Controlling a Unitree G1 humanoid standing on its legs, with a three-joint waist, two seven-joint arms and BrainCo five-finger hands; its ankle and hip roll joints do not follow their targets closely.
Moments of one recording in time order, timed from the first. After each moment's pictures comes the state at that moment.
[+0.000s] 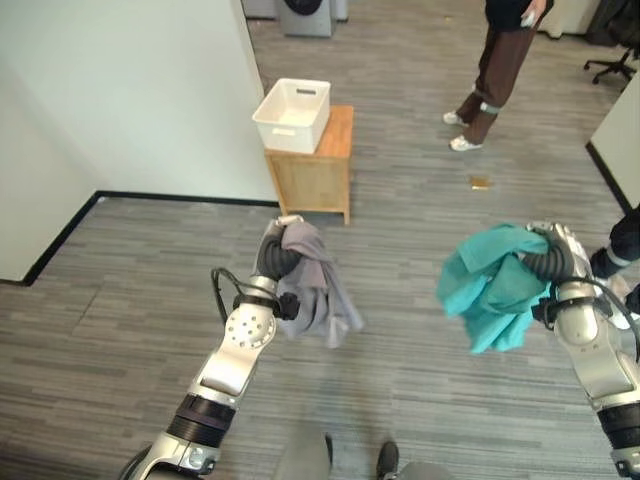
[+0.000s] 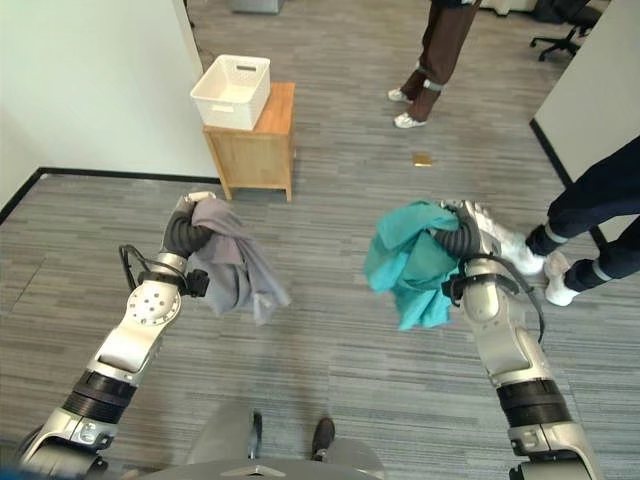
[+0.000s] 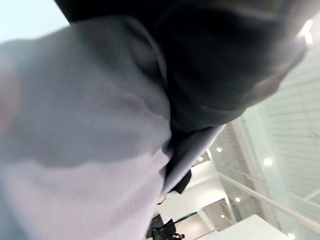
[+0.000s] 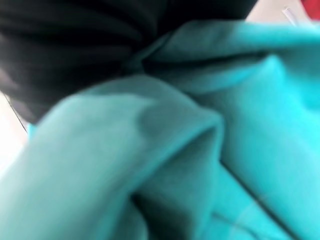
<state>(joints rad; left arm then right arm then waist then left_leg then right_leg) -0.21 0.41 -0.21 0.01 -0.03 -0.08 0.24 -0.23 -0.65 0.06 0.09 -0.31 0.01 -0.23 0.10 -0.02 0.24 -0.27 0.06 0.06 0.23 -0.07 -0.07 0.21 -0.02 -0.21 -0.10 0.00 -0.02</state>
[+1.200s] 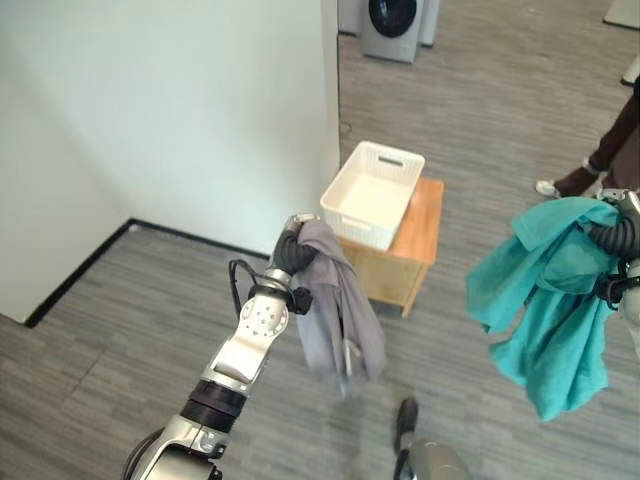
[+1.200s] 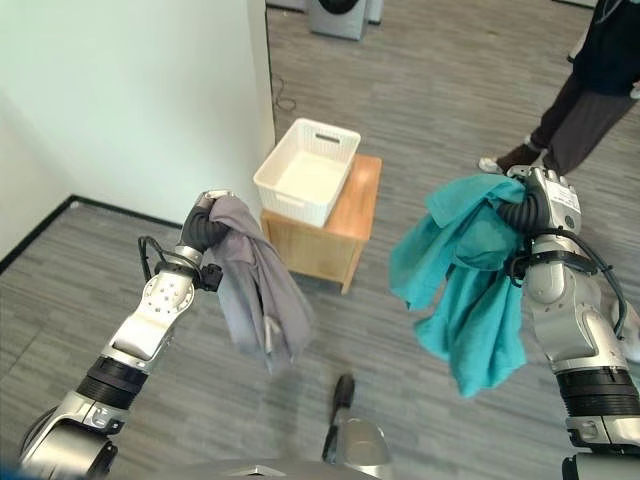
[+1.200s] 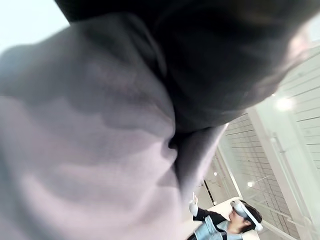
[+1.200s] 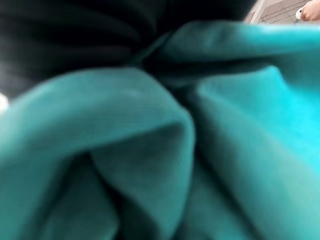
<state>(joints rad) -0.28 0.36 -0.25 0.07 -0.02 -0.05 0.19 -0.20 -0.85 -0.06 0.10 -0.36 0.06 -0.25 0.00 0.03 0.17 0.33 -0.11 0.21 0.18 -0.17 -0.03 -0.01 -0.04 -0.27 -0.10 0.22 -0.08</state>
